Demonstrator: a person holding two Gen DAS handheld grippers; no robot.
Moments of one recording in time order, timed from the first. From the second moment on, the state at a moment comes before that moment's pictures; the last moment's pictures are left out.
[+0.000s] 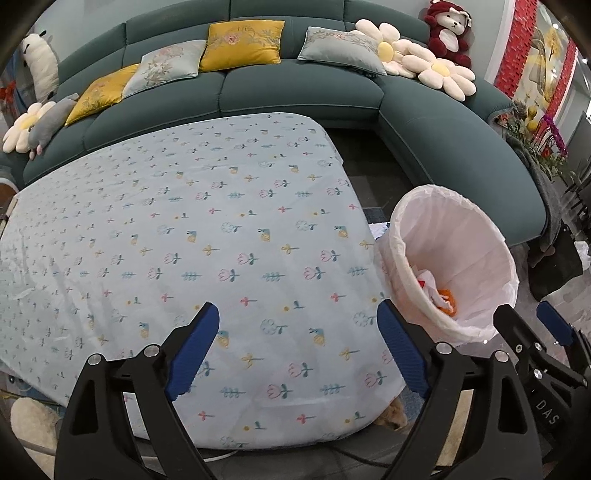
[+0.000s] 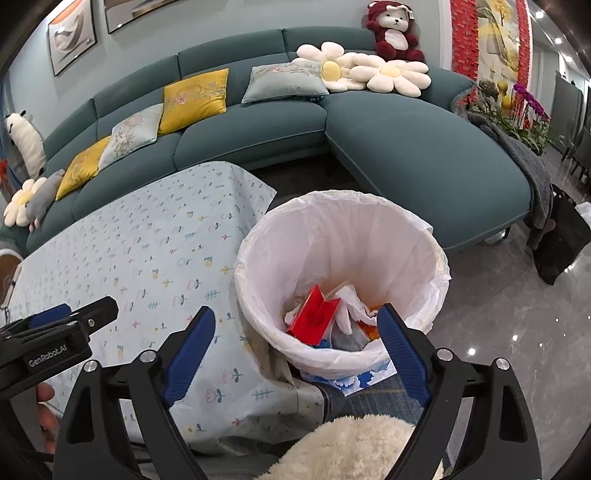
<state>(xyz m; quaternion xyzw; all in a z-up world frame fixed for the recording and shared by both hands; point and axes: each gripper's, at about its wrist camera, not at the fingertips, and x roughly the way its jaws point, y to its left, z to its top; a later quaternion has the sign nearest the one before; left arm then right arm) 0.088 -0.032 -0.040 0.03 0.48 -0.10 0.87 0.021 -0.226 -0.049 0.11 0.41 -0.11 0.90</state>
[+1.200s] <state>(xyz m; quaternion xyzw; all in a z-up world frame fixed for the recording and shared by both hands) 0.051 -0.023 -0.045 0.07 0.46 -0.08 0.88 0.005 -0.201 -0.049 0.09 0.41 -0.10 0.90</state>
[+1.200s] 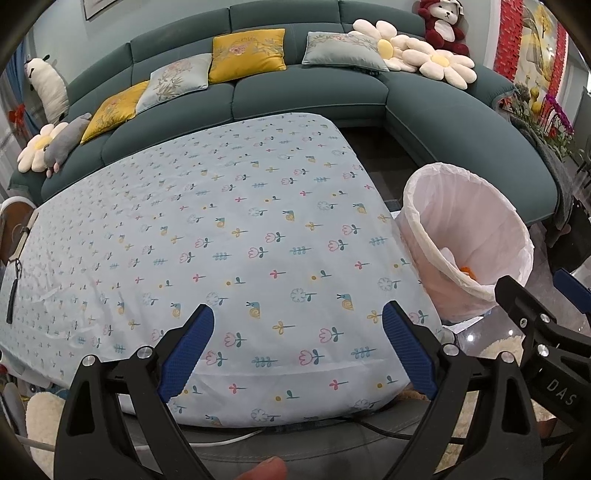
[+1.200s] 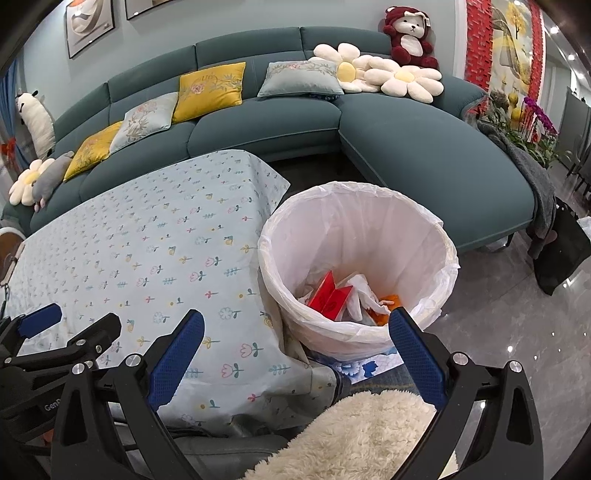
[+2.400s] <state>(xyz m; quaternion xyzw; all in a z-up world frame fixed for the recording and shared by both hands) 0.056 -0.027 -0.039 0.05 0.46 -0.06 0.88 0.000 -0.212 -0.043 0.08 0.42 -0.12 0.89</state>
